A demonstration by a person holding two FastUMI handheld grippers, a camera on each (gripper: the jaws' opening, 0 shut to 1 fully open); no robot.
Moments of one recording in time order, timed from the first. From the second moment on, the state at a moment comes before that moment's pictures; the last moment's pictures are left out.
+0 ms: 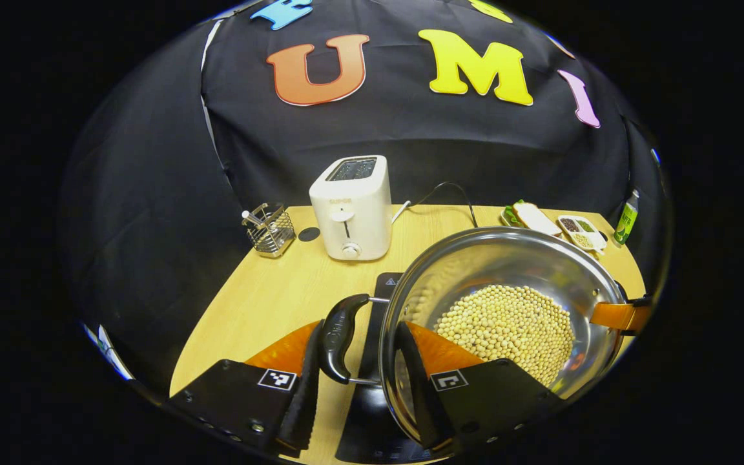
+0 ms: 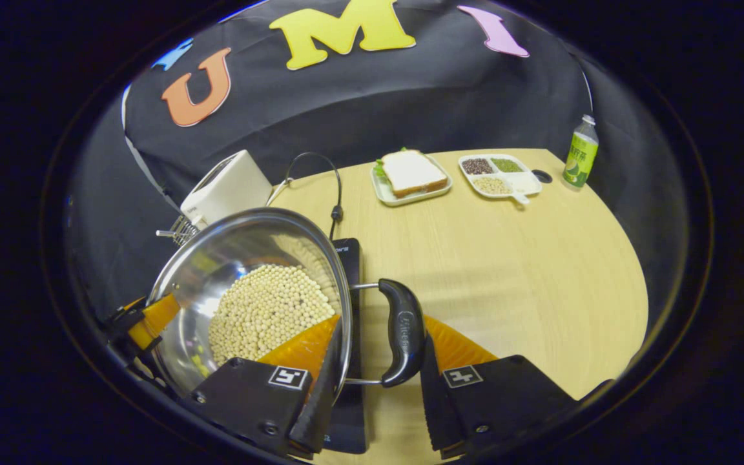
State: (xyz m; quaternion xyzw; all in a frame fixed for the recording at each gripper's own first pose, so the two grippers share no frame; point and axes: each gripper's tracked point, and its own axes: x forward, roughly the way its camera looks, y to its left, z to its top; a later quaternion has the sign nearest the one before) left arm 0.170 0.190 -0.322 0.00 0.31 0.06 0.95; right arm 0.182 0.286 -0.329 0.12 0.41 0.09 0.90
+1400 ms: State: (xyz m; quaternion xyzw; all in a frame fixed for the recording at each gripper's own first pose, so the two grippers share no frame) left arm 0.167 0.215 -0.339 -0.01 0.29 0.06 0.96; right arm 0.185 0.278 -0.315 0.07 0.34 0.08 0.93
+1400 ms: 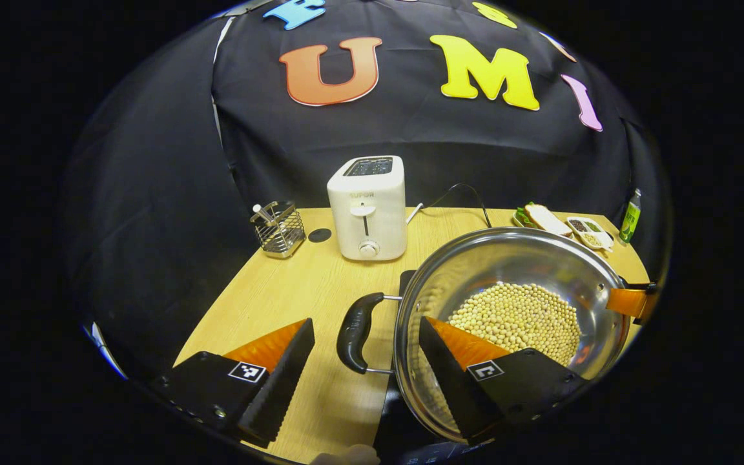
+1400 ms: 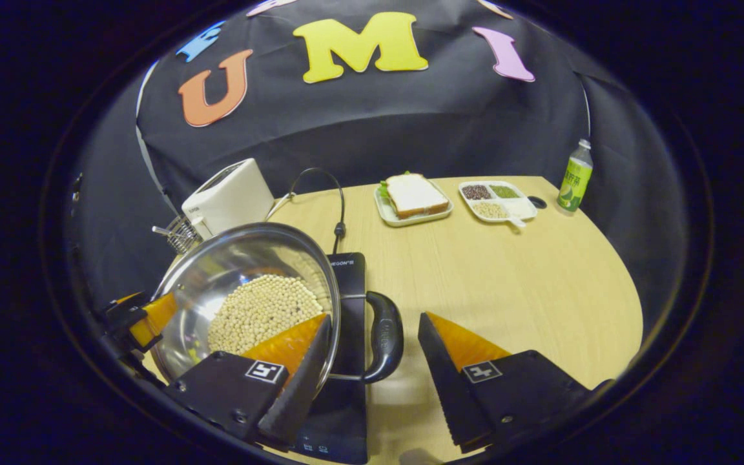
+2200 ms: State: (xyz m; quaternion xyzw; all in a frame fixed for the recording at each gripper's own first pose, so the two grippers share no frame) left arm 0.104 0.147 -0.149 0.02 0.13 0.05 0.99; right arm 0.144 0.189 -0.173 0.04 0.21 0.11 0.97
